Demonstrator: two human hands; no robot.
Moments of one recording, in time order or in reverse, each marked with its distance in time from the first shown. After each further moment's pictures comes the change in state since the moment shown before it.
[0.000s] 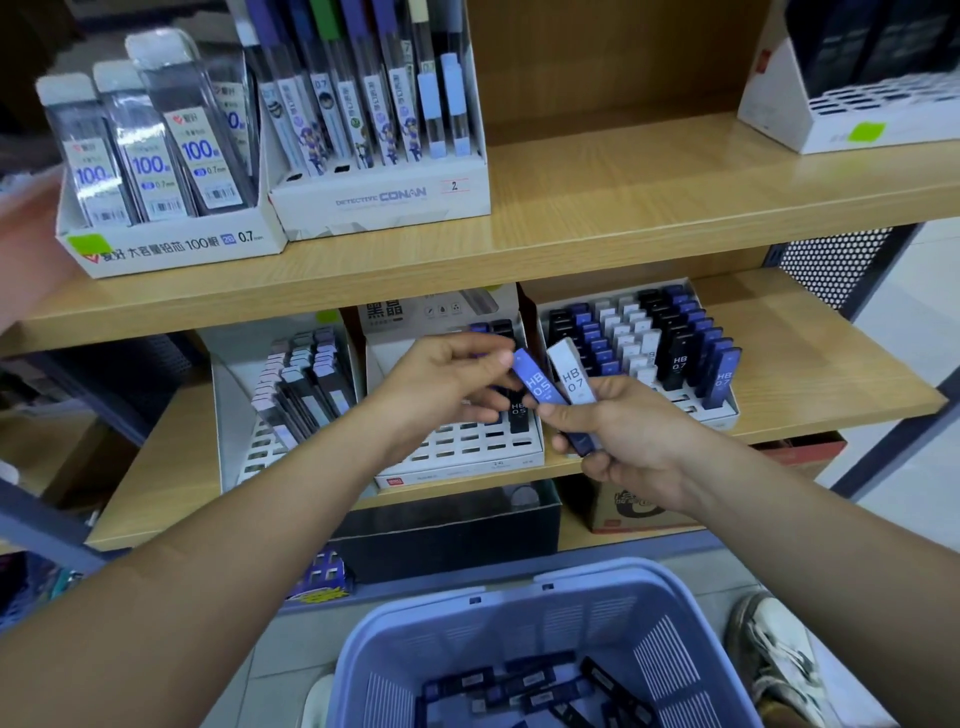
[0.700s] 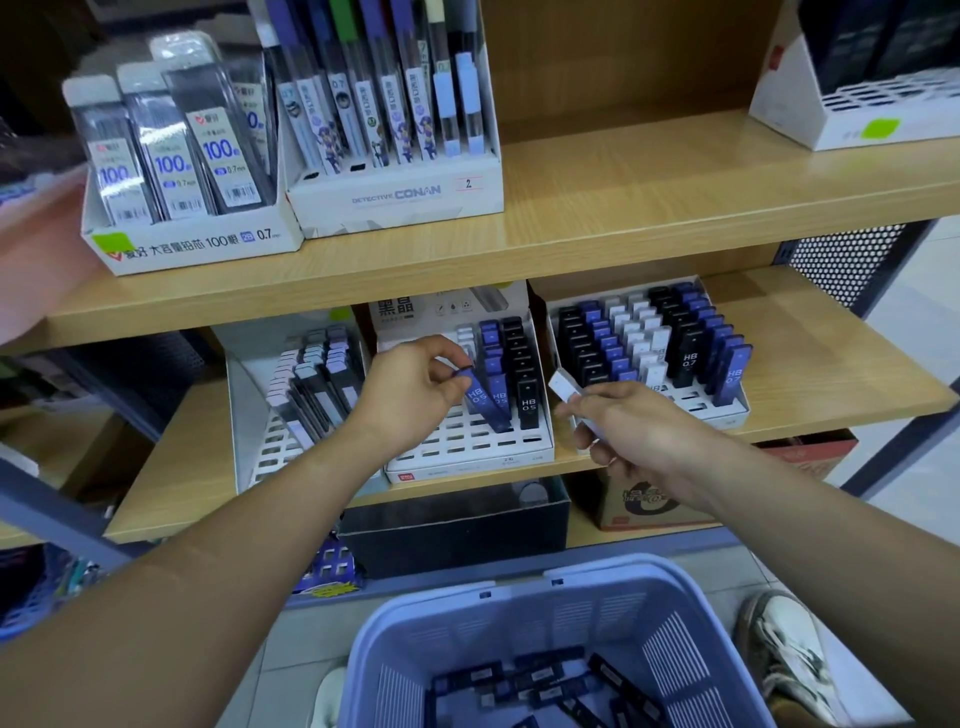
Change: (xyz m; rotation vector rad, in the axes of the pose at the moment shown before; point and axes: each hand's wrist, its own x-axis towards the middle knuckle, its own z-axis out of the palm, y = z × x) left_hand 0.004 -0.025 -0.030 0.643 0.269 0.185; right_hand 0.001 0.003 -0.002 -0.295 0.112 -0.025
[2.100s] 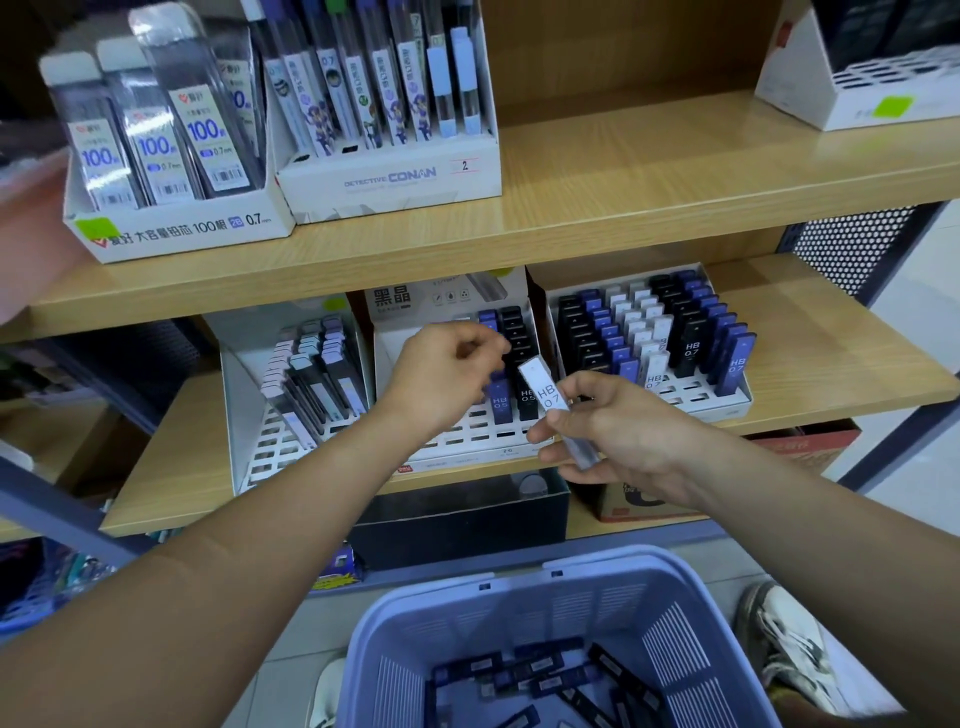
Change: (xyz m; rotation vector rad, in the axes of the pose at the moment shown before) left_hand 0.000 0.028 0.017 -0.201 -0.030 -0.019; right_hand 0.003 0.007 0.007 0.106 -0.160 -0.004
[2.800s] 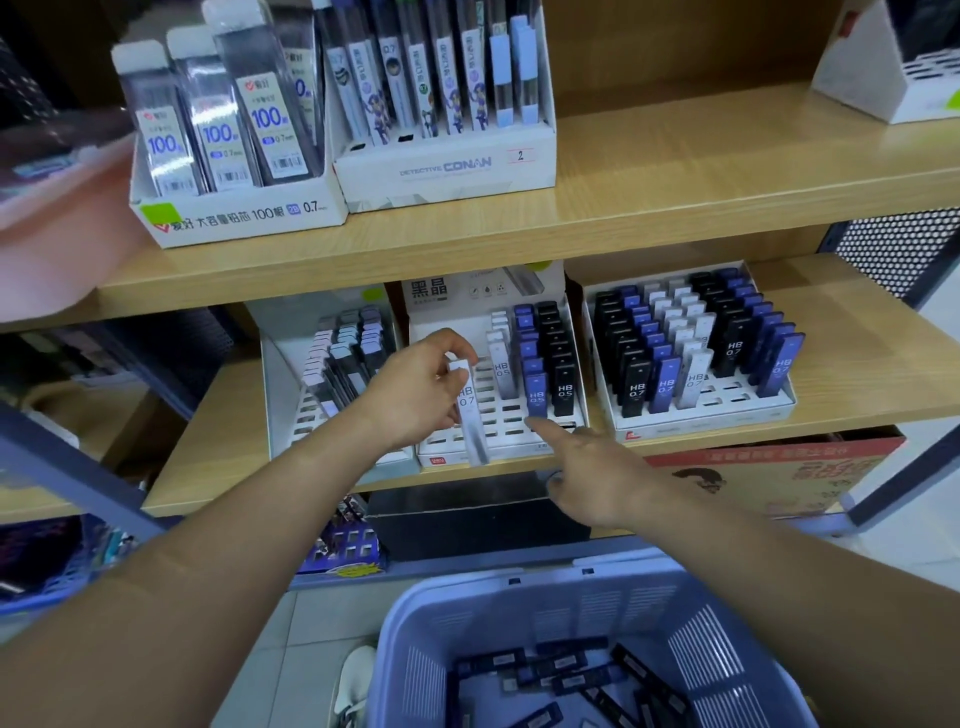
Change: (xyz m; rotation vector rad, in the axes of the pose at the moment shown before) left_hand -0.014 -0.031 -0.045 0.166 -0.087 -0.087; right_hand 0.033 0.035 0.041 -1.066 -0.054 -0.115
